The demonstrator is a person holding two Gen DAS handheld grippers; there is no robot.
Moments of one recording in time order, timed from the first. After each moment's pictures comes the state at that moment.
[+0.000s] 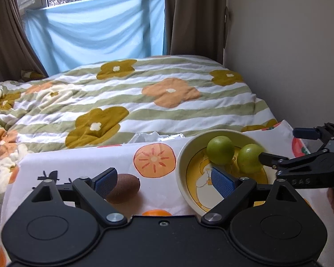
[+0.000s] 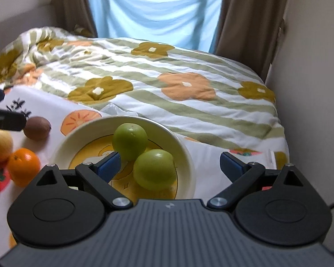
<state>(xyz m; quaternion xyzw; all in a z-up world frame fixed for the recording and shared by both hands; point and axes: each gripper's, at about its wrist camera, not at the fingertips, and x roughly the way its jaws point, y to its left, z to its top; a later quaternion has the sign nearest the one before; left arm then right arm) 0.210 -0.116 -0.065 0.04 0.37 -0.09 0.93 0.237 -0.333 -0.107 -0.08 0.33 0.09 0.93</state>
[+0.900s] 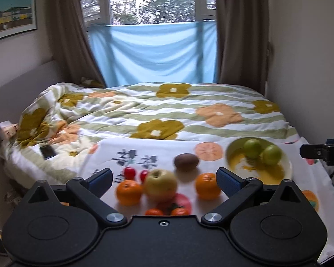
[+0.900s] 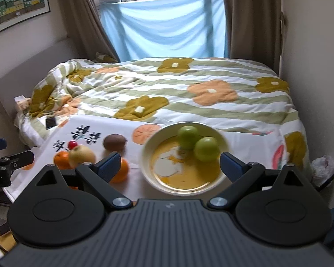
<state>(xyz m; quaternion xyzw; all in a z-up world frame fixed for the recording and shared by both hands) 0.055 -0.048 -0.019 0.01 0.30 0.05 0.95 0.119 -0.302 -0.024 0.01 0.32 0.14 0.94</state>
